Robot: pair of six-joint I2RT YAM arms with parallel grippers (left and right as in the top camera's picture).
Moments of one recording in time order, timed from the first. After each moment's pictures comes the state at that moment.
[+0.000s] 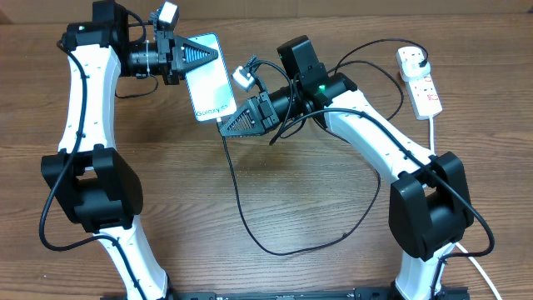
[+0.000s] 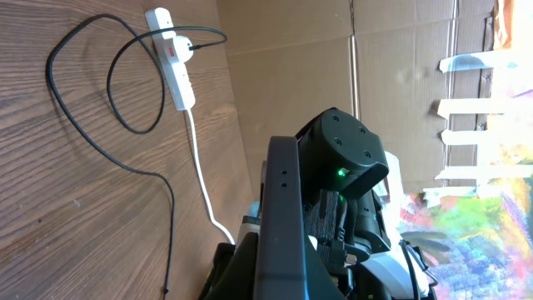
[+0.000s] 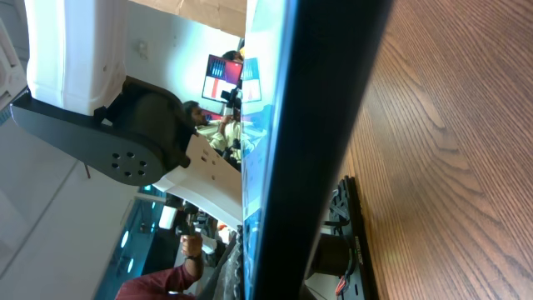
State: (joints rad) left arm 0.11 2.14 2.07 -1.32 1.43 0.01; right arm 0.50 1.99 1.61 -0.48 -1.45 0.36
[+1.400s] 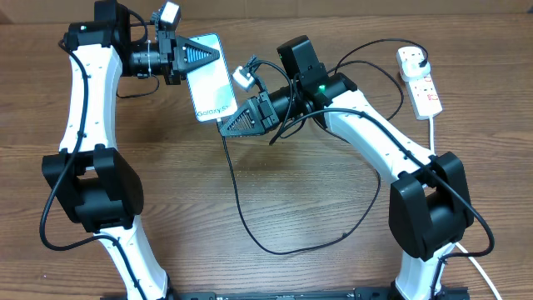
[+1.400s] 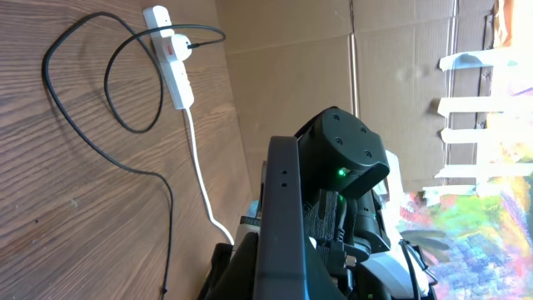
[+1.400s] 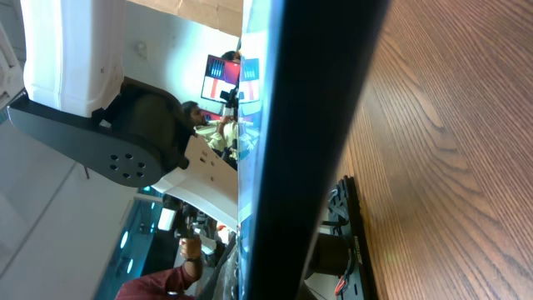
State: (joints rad) left arm 0.10 2.14 2.07 -1.32 1.43 0.01; right arm 0.50 1.99 1.61 -0.47 -1.45 0.37
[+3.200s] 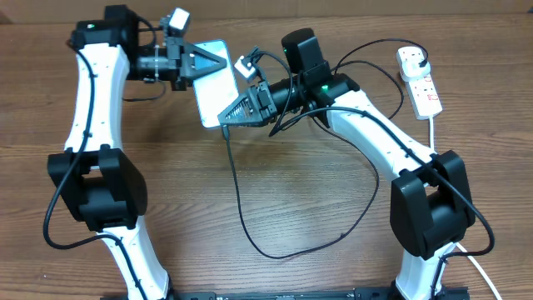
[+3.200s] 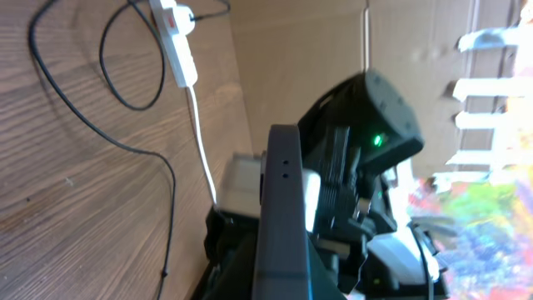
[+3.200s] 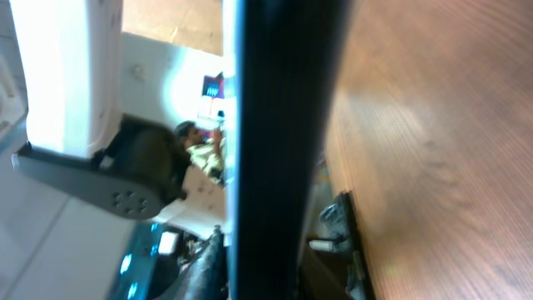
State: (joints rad) left arm 0.06 2.14 2.07 -1.45 1.39 0.11; right arm 0.48 1.99 1.59 -0.27 -1.40 0.59
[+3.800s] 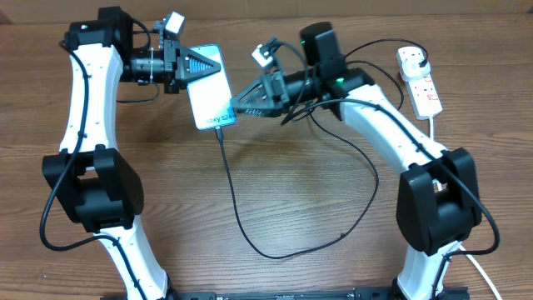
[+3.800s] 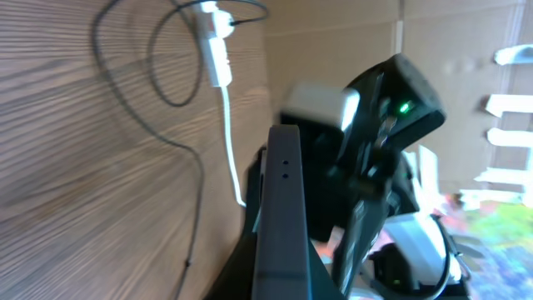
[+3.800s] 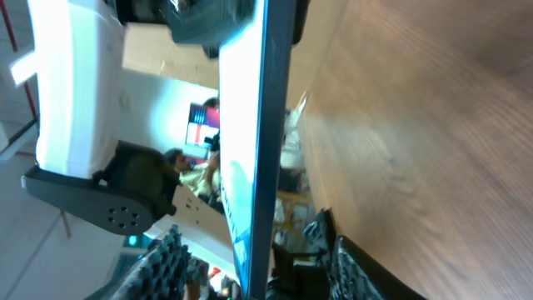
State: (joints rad) left arm 0.10 2.14 2.07 -1.47 1.30 0.11; right arm 0.39 1.99 1.59 -0.28 -1.37 0.60
